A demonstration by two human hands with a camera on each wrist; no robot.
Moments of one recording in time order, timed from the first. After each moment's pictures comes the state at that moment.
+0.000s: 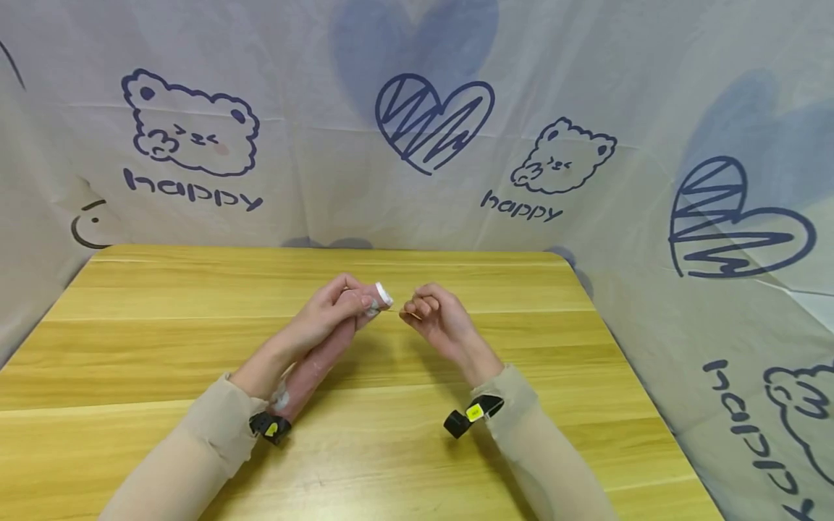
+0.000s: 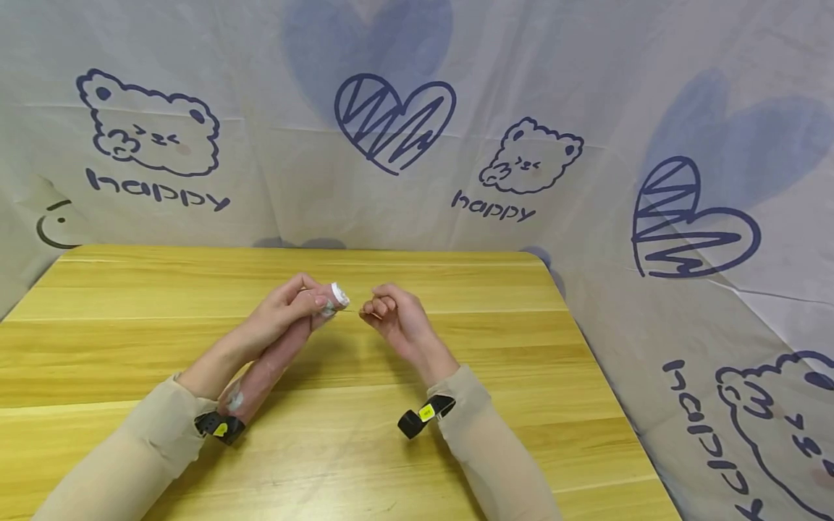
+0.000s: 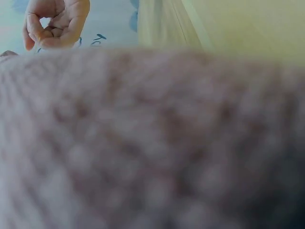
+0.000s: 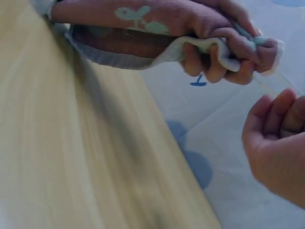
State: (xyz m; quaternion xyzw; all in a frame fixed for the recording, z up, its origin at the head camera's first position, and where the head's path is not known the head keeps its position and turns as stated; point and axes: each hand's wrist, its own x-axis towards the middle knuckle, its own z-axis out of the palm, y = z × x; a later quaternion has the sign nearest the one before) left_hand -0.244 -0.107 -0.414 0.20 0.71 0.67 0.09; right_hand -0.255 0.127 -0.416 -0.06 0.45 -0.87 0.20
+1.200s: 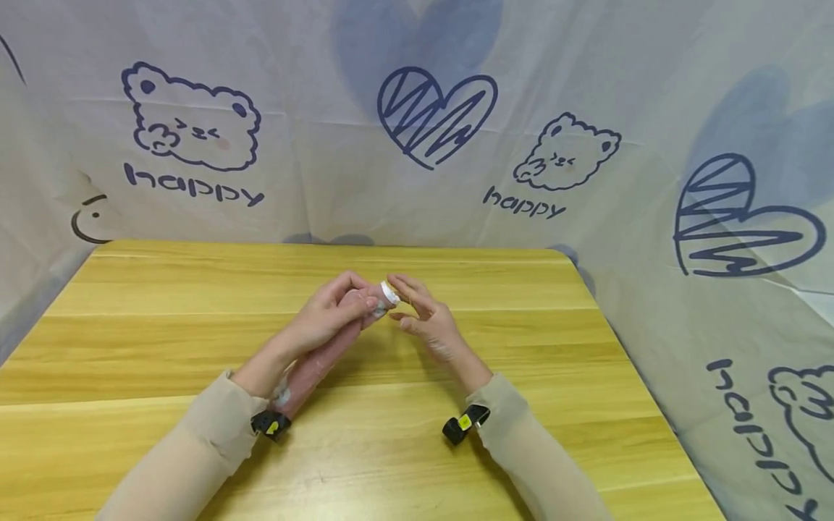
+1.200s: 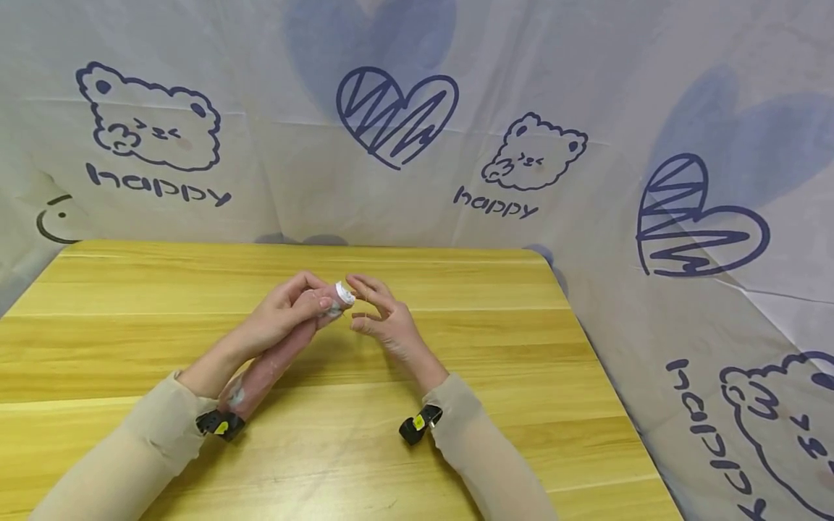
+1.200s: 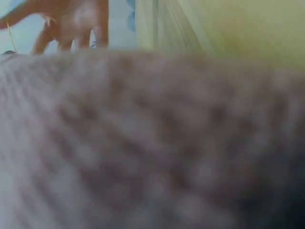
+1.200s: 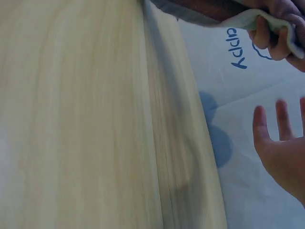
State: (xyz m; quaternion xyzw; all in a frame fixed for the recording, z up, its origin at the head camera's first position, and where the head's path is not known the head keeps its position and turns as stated) left_hand -0.240 -0.103 -0.416 0.24 0.72 0.65 0.05; right_hand -0.249 0.119 -0.451 -0.26 0.59 -0.76 0.07
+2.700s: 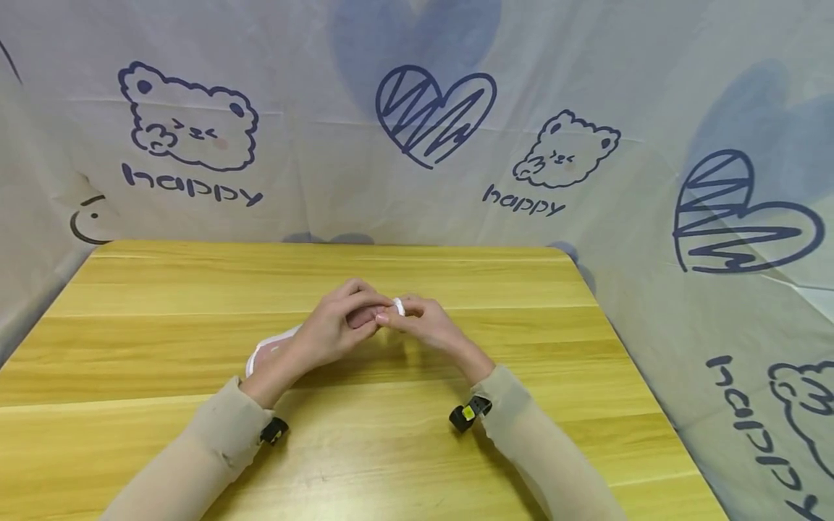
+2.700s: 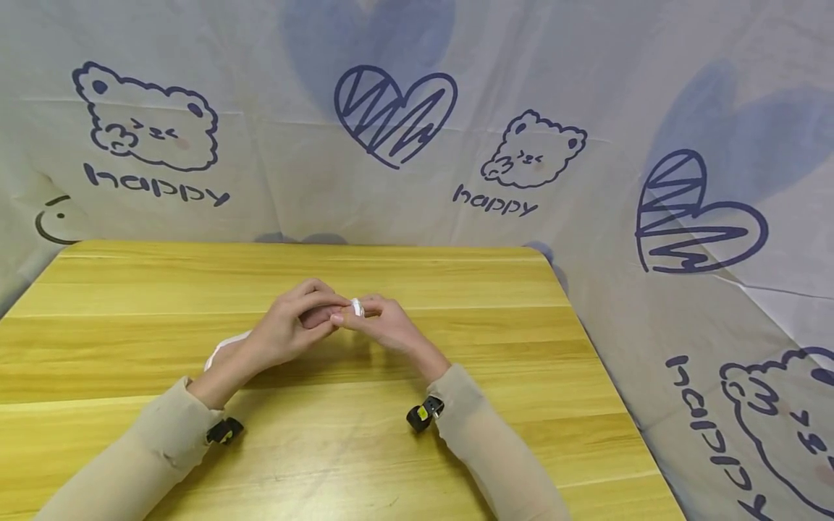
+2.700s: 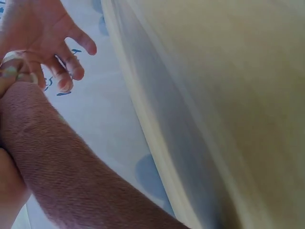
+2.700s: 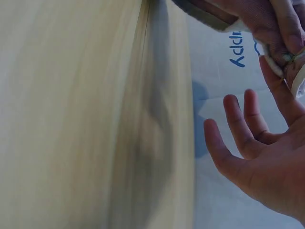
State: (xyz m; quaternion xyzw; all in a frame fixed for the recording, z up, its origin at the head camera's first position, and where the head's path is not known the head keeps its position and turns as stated) left_hand -0.242 -0.097 -0.436 0.41 0.77 0.44 -0.21; right_hand -0.253 0.121 -0.432 -0.18 0.82 -0.53 0.12
